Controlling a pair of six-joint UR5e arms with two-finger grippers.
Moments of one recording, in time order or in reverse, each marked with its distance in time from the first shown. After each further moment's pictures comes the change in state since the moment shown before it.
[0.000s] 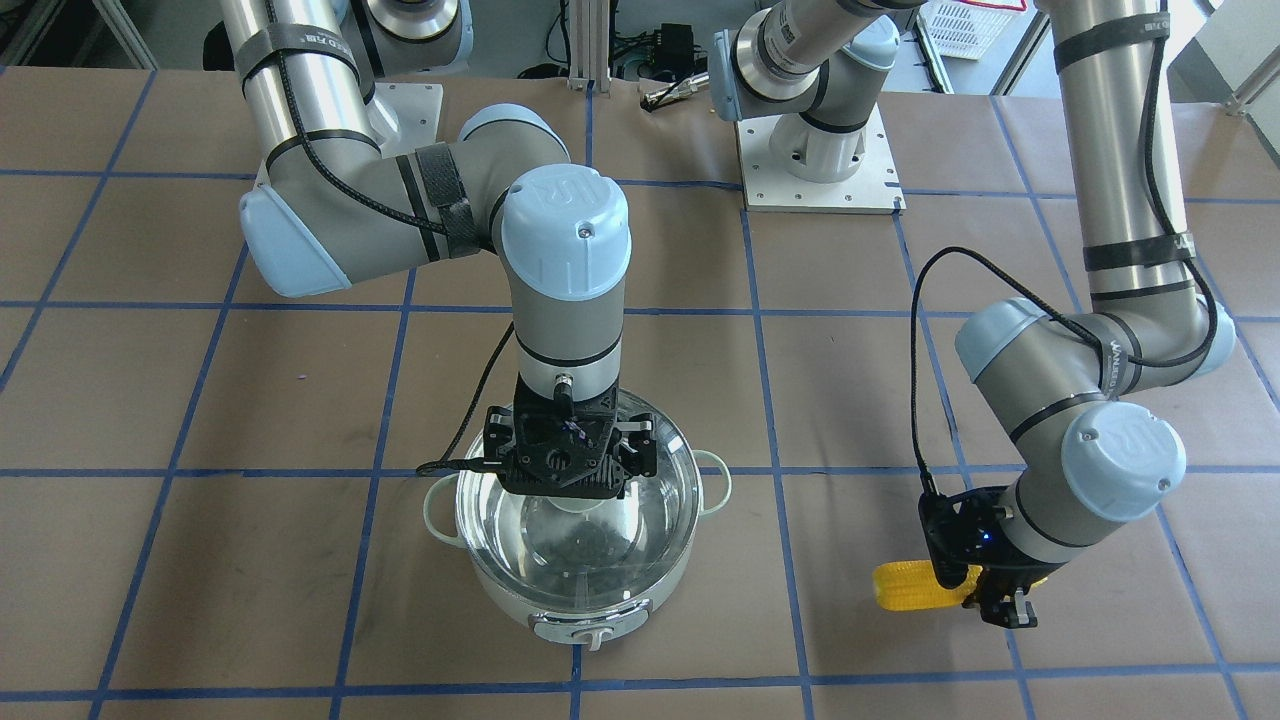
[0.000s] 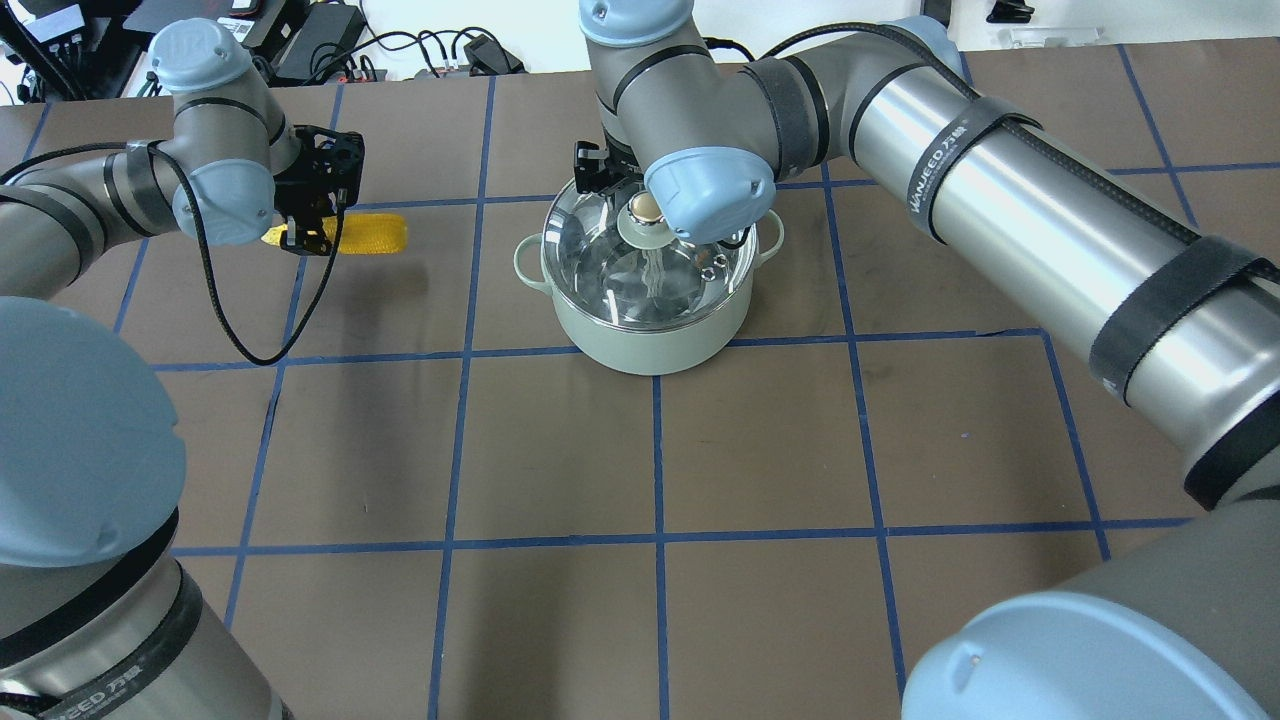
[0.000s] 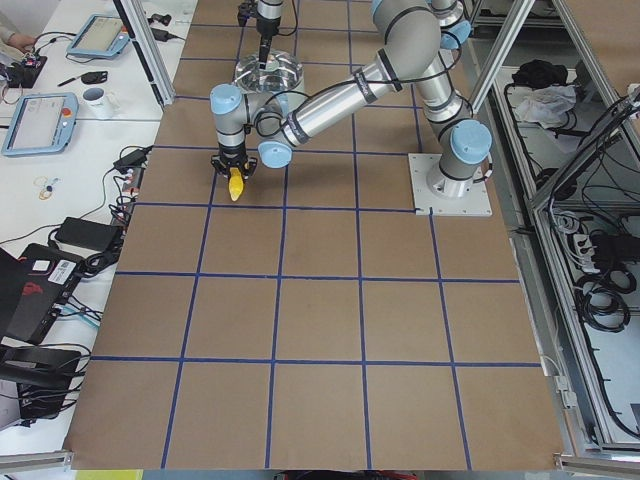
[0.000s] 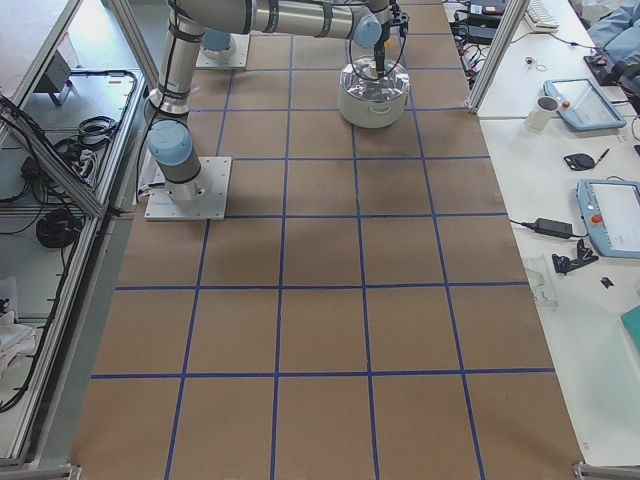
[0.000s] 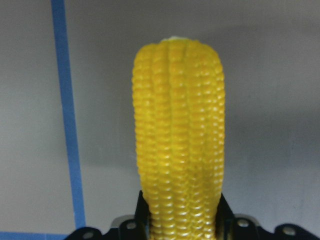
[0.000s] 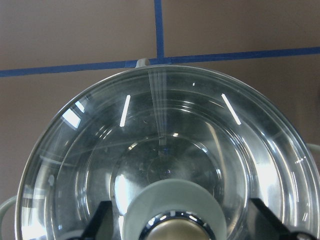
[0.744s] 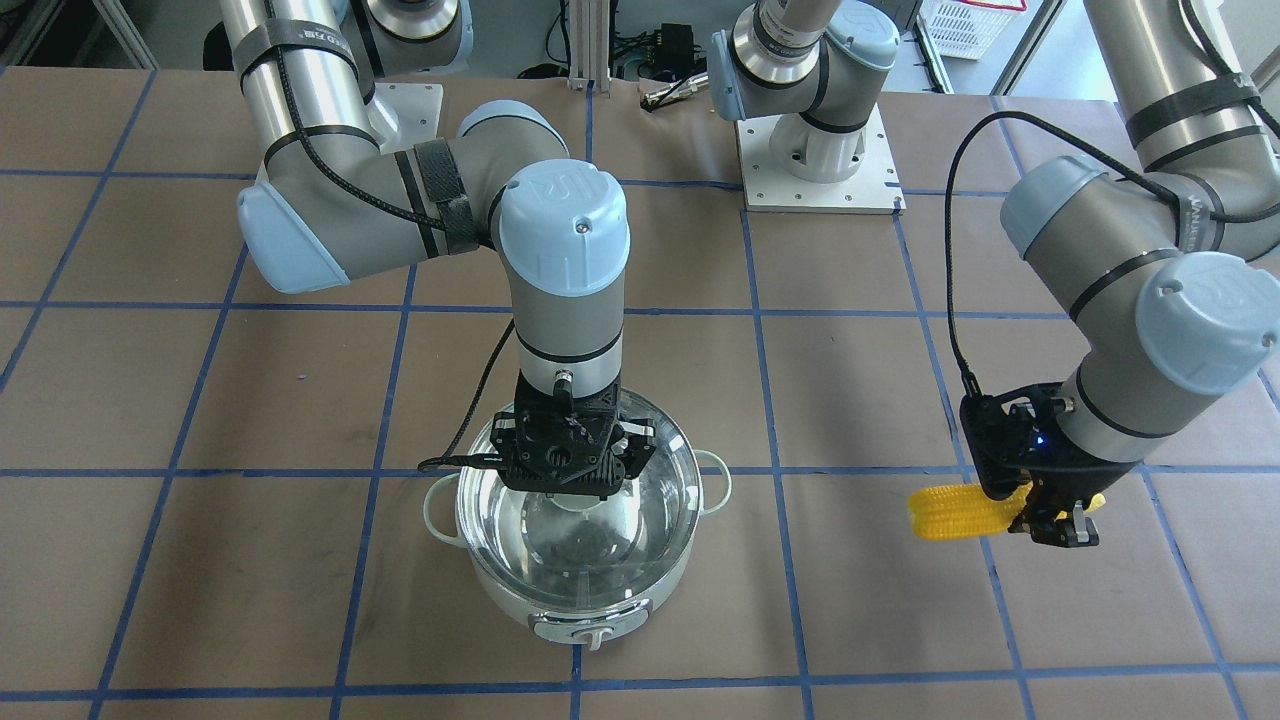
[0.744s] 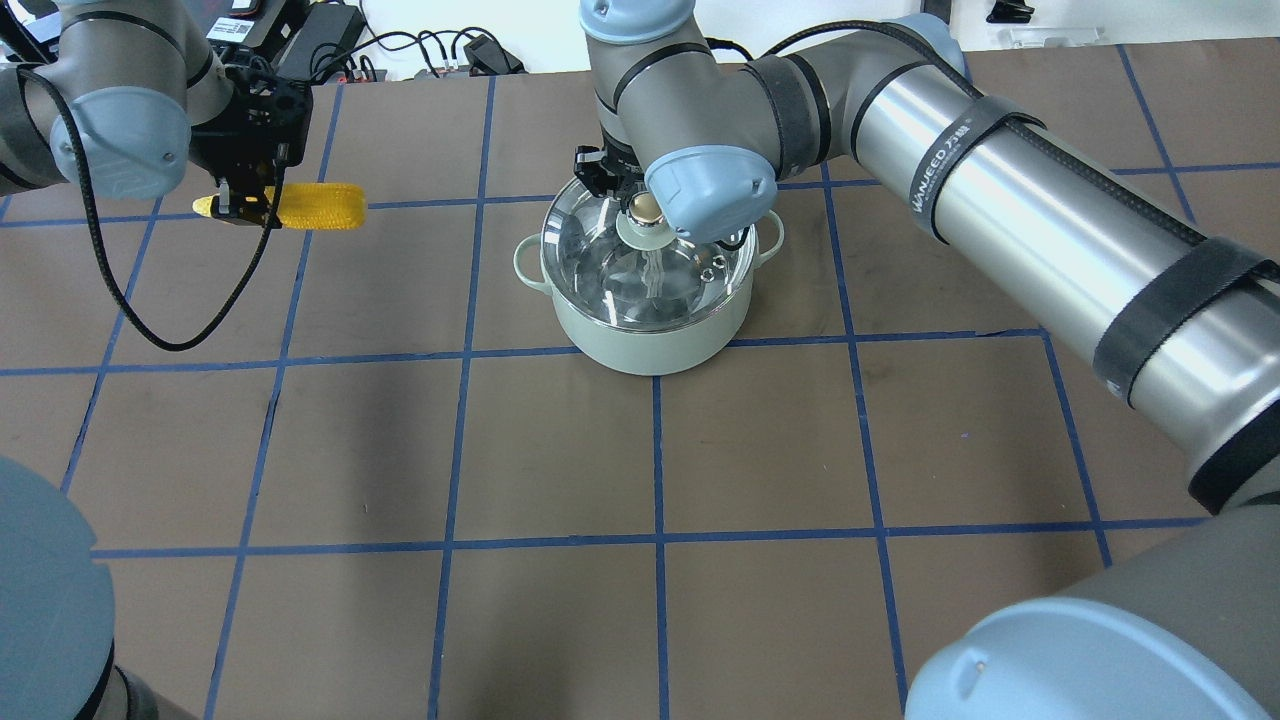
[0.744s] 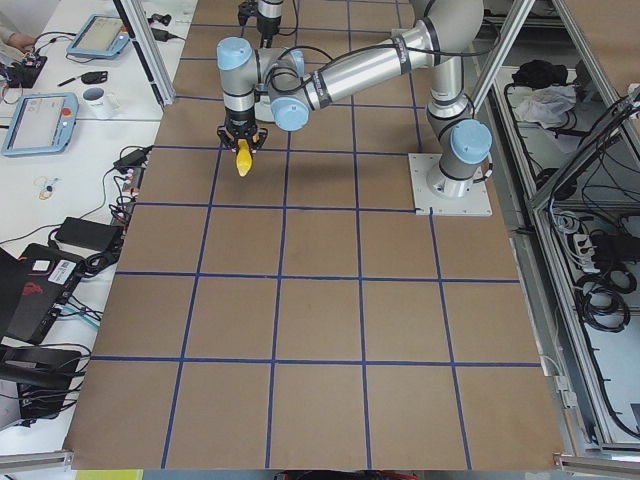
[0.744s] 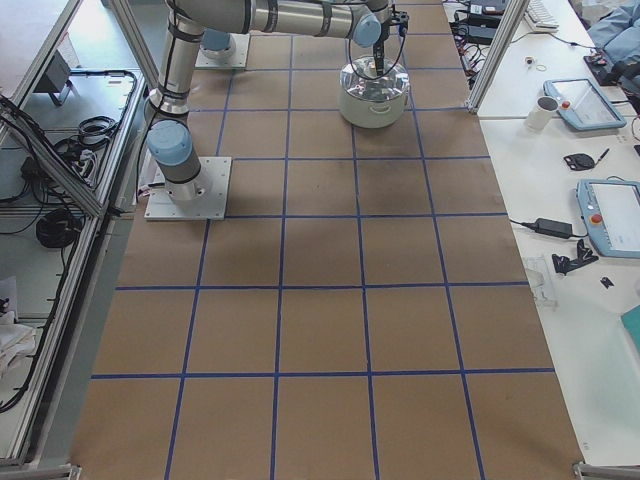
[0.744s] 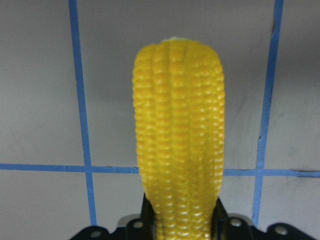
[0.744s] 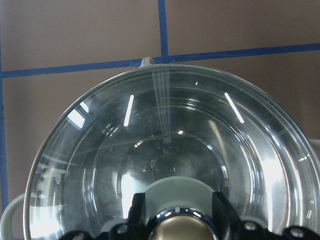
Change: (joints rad) left arm -0.001 0.210 0.007 -0.223 0.033 -0.003; right arm 0.000 -0.005 0.000 0.002 0.018 0.014
